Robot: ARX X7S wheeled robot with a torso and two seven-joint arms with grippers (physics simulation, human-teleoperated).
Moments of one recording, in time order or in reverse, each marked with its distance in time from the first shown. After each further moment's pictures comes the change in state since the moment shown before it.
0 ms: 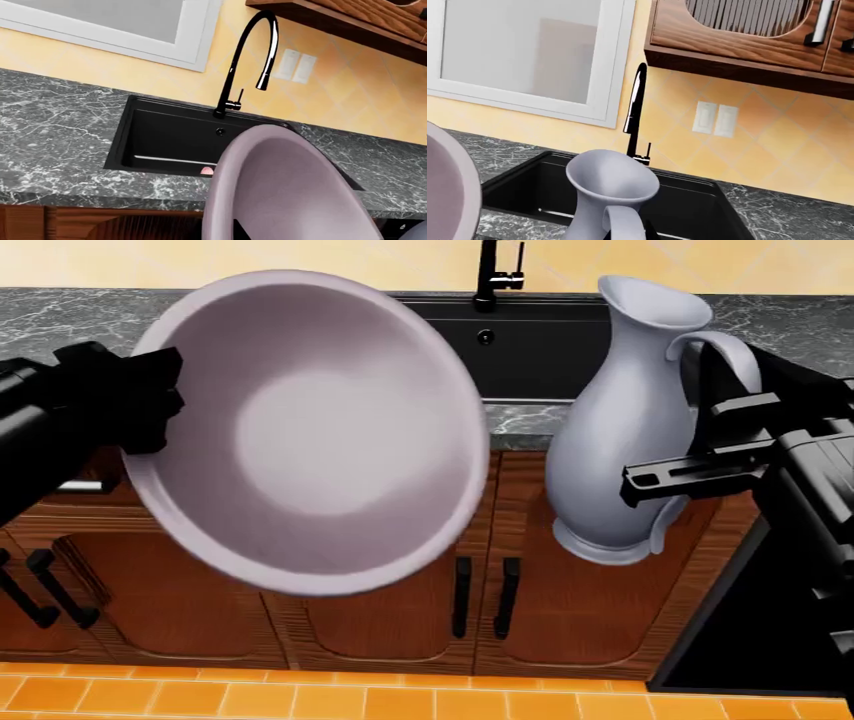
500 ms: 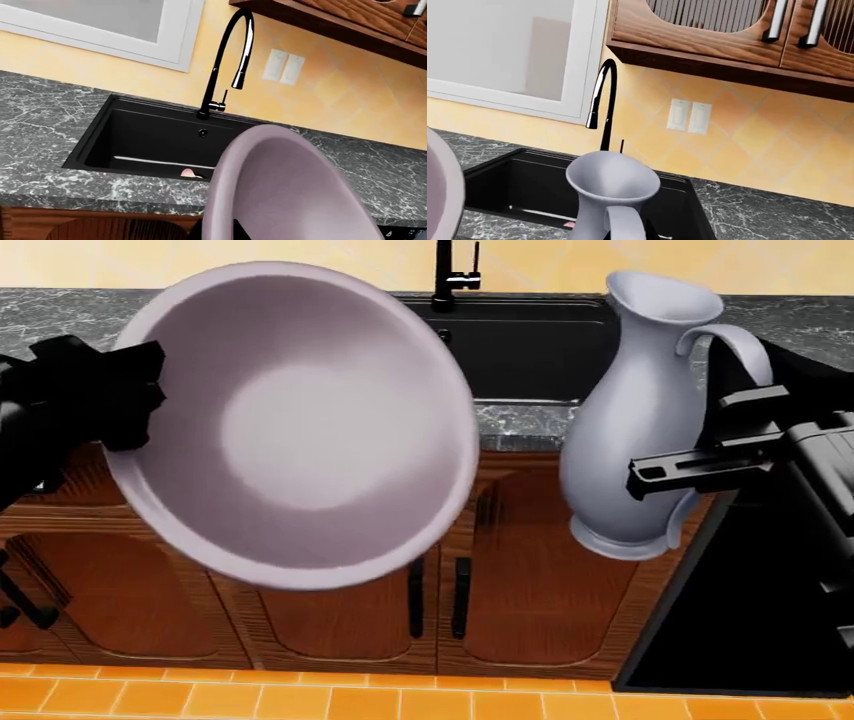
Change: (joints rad) left arm 0.006 -0.028 -0.018 0.005 -0.010 0.011 -0.001; right arm 0.018 0.009 -0.005 0.010 0.004 0.003 0.006
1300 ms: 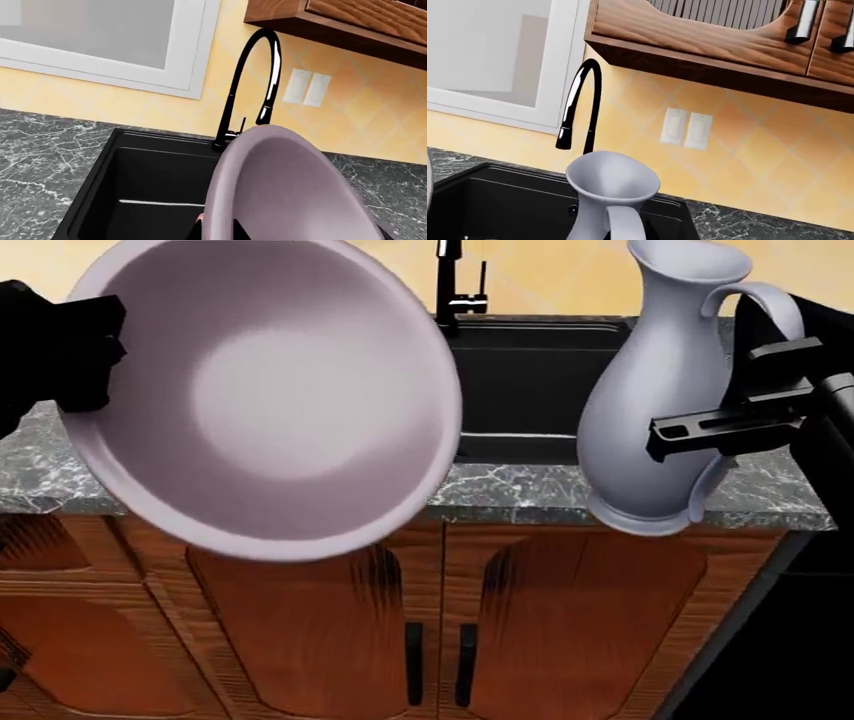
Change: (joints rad) left arm -0.151 -0.034 0.052 -0.040 -0.039 -0.035 -0.039; right arm 0.166 0.009 -0.058 0.067 0.068 0.058 0.041
